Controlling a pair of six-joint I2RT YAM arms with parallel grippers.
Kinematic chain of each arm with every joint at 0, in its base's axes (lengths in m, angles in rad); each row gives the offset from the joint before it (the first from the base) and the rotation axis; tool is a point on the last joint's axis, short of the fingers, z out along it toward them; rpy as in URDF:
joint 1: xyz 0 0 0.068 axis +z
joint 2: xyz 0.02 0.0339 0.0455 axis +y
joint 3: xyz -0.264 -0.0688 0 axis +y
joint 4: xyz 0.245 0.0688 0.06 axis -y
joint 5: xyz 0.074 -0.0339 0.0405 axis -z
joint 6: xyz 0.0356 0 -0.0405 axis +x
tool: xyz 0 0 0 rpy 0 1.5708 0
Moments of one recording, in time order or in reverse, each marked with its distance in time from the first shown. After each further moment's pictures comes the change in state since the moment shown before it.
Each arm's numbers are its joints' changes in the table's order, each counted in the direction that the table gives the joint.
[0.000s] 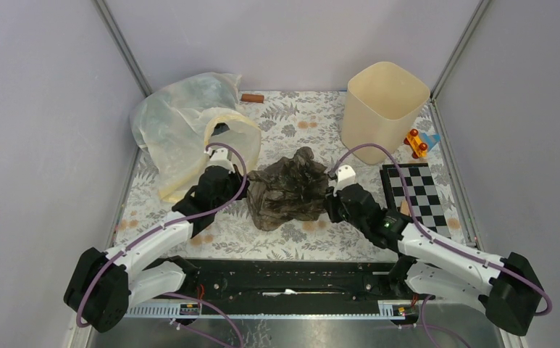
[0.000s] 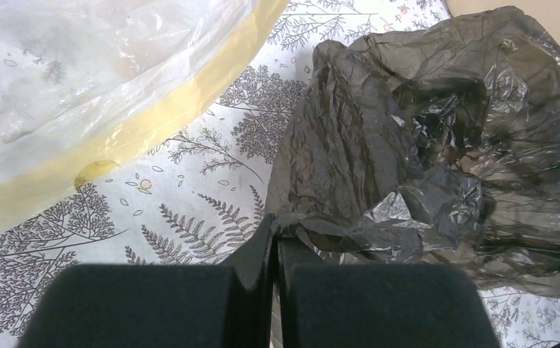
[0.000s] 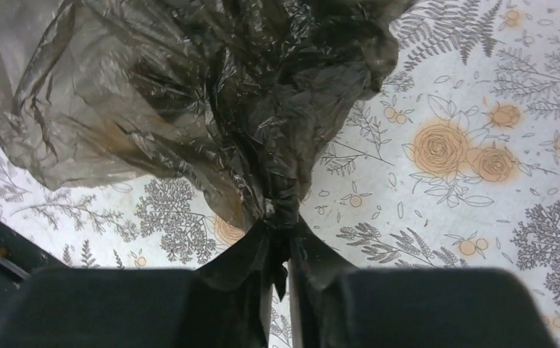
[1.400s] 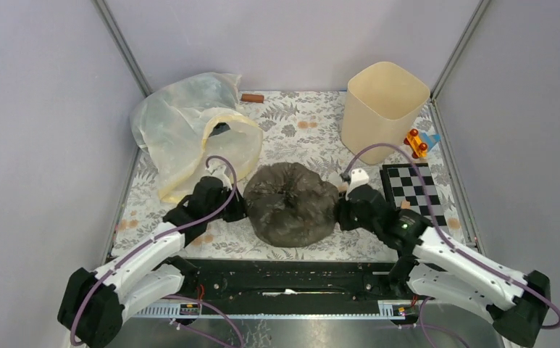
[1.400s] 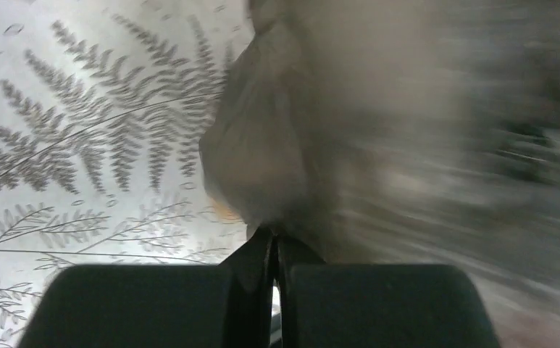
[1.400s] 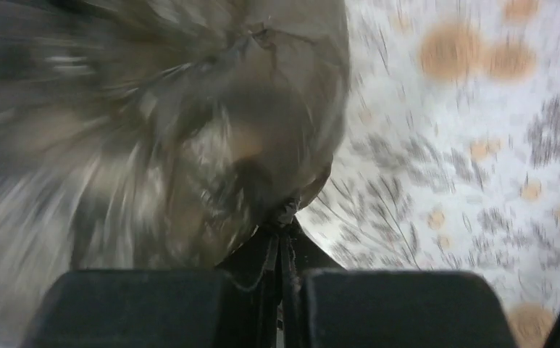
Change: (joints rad) left arm 0.028 -0.126 0.086 -0.218 0.304 -0.193; right arm 0.001 -0.113 -0.063 -0.382 -0.031 0.188
